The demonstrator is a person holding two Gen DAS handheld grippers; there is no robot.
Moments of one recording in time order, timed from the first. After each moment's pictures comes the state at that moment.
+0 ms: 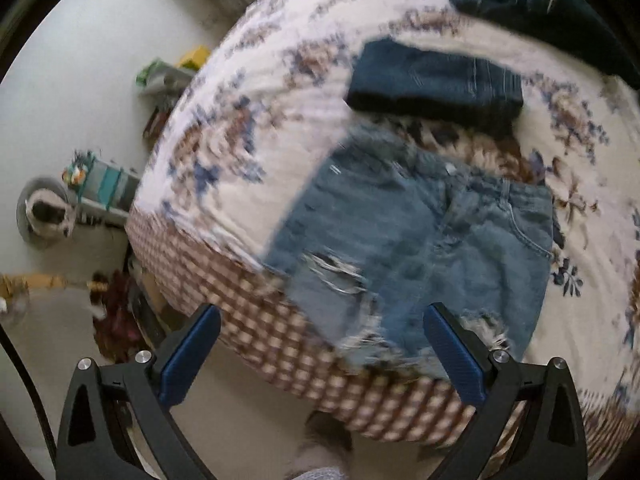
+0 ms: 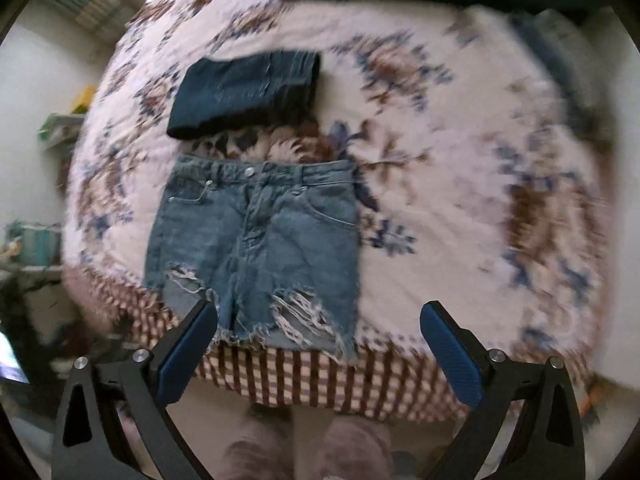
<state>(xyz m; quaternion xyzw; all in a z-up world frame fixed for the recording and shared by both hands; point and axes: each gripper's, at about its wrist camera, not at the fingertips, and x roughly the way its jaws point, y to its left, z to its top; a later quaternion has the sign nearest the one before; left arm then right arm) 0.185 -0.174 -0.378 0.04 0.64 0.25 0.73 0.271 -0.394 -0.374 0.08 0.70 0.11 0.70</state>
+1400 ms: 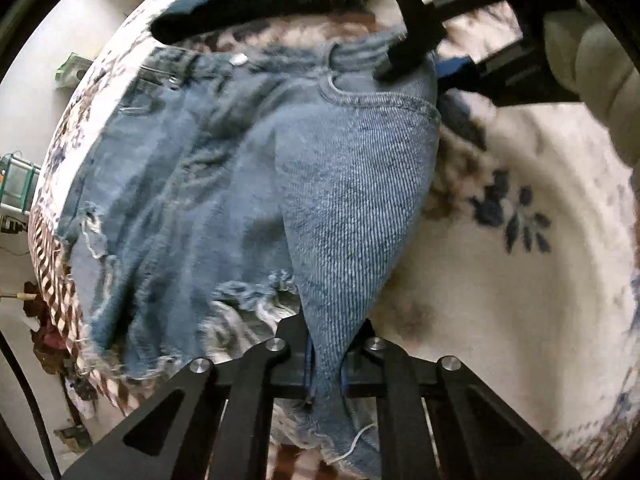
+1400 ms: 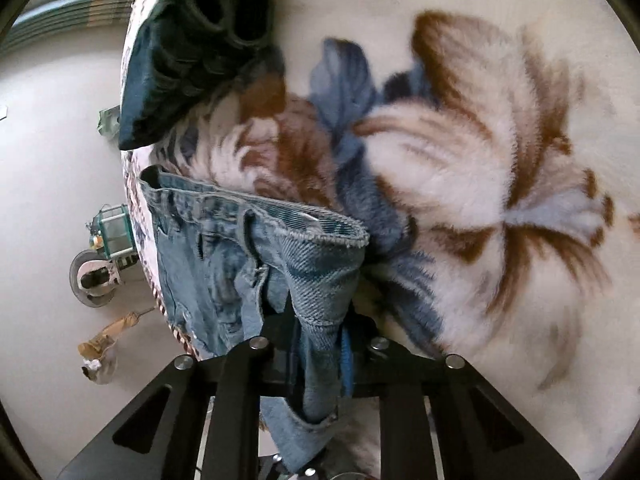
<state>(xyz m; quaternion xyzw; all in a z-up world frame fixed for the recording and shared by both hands) 0.188 -0.307 -0.549 -0.01 0.65 0.14 0.75 0.382 -0.364 -0.630 0.23 0.76 0.25 0.55</state>
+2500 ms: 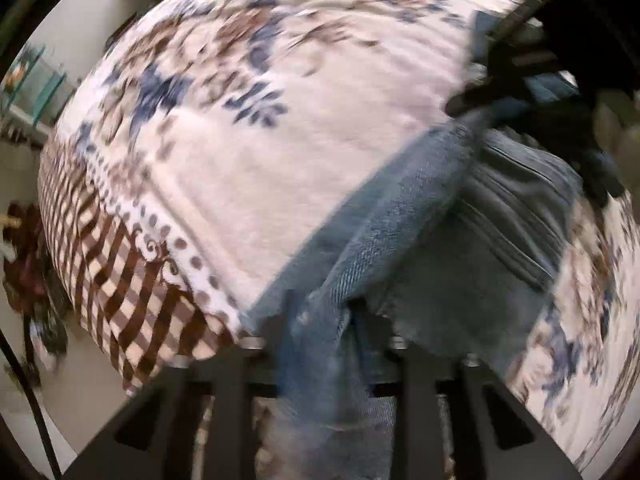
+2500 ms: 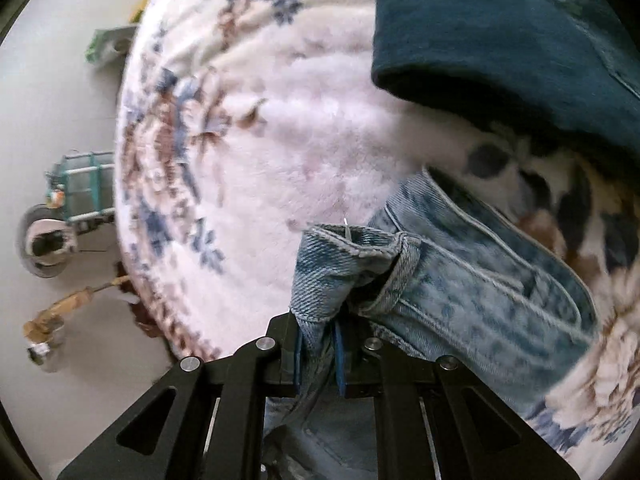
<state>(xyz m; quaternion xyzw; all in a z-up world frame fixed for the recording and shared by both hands) 0.188 0.064 -0.525 -0.17 0.63 0.22 0.73 0.414 0.025 -0.586 0.08 0.79 0.25 0.55</state>
